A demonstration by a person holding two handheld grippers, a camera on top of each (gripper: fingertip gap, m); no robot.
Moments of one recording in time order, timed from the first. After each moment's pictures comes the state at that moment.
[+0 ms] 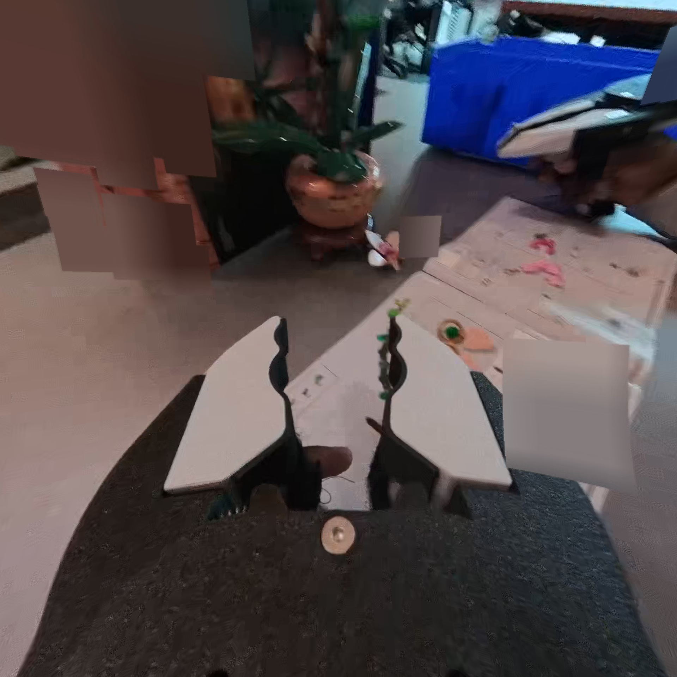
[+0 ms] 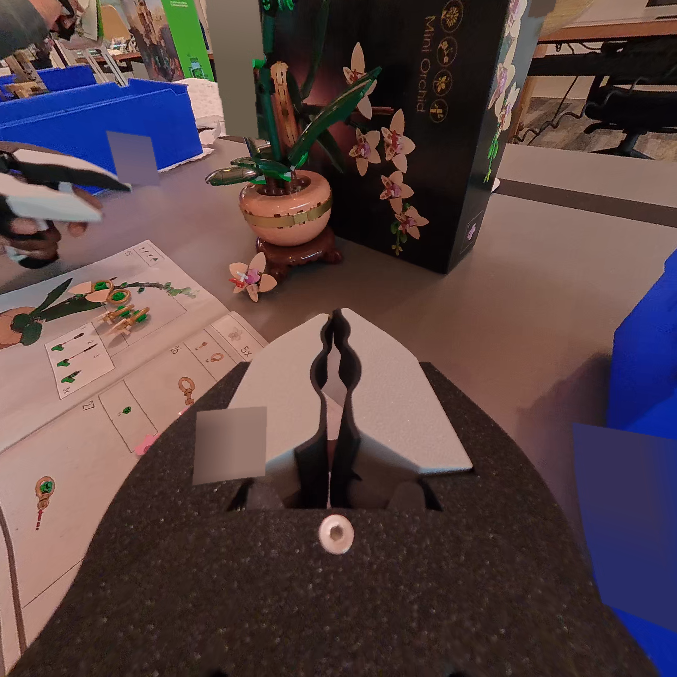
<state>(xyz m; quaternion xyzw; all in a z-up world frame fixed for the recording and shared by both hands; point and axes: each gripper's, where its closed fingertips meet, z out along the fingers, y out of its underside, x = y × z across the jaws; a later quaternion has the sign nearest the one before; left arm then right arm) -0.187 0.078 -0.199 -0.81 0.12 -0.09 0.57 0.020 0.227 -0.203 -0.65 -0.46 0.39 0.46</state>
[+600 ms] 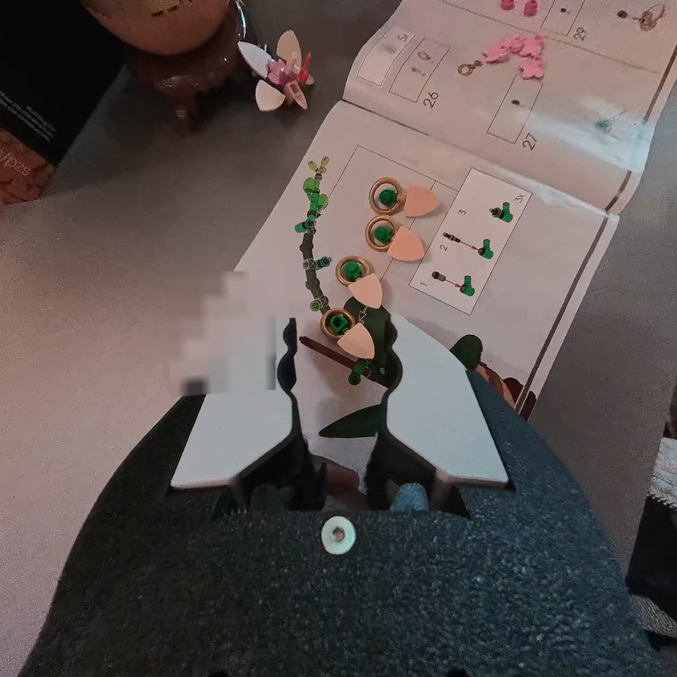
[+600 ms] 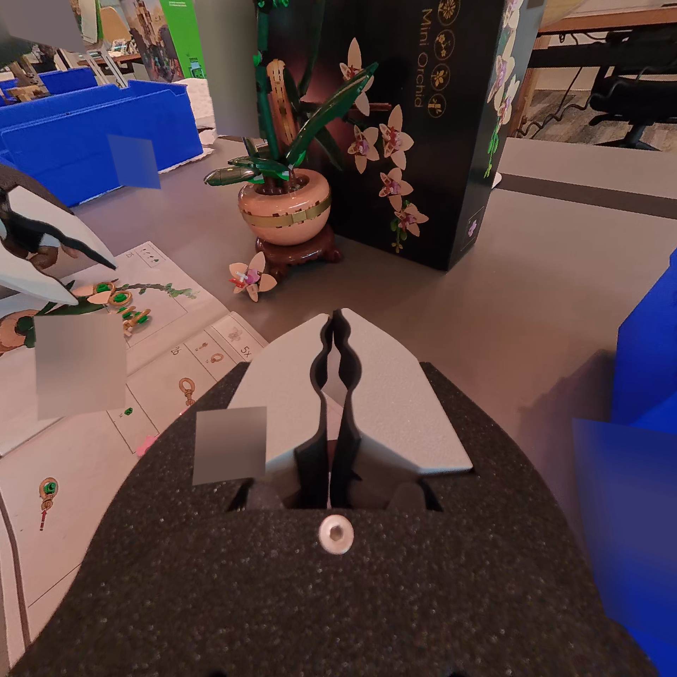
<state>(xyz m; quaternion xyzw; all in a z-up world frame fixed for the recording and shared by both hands) -0.154 0.035 -0.253 -0.89 0.27 -0.08 0.35 0.020 0.229 -0.204 -0.65 -0.45 0.40 0.46</state>
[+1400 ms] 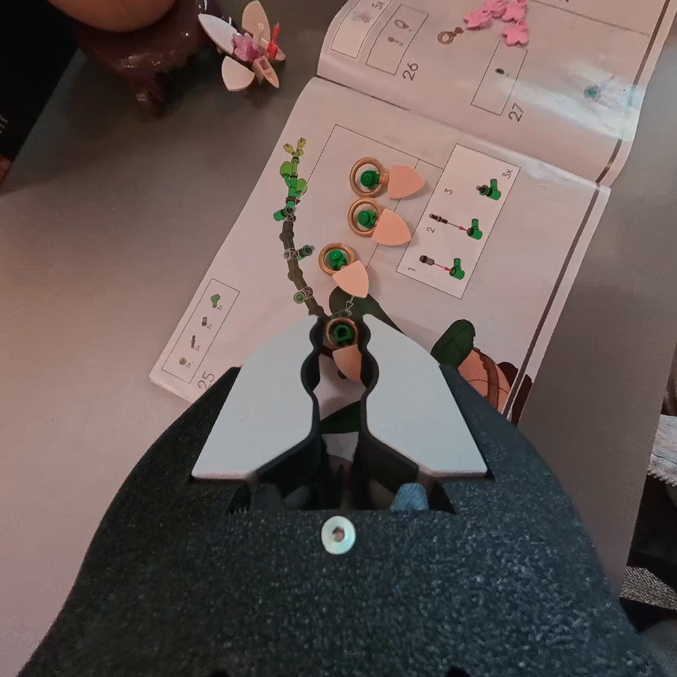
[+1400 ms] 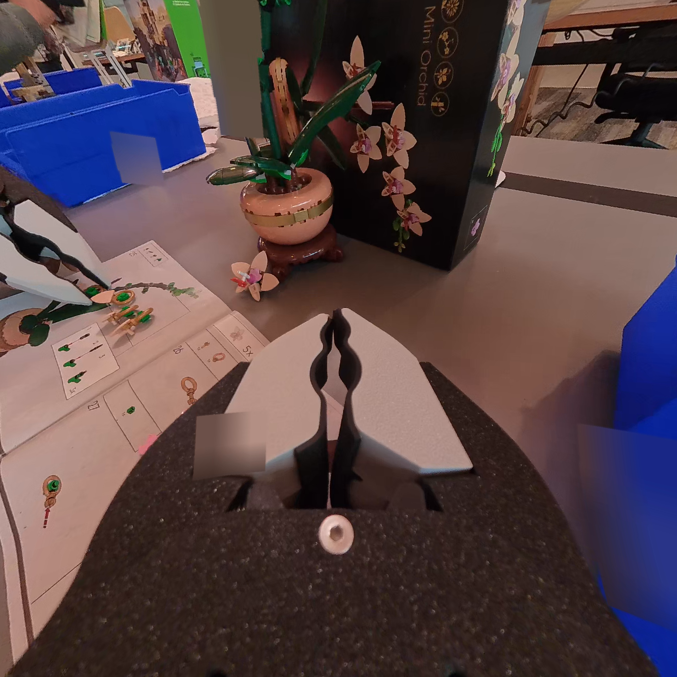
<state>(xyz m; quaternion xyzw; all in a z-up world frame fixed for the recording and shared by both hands) -0.150 0.028 -0.261 -0.89 0.29 -0.09 0.34 0.020 0.228 -0.204 -0.65 -0.45 0.40 0.45</state>
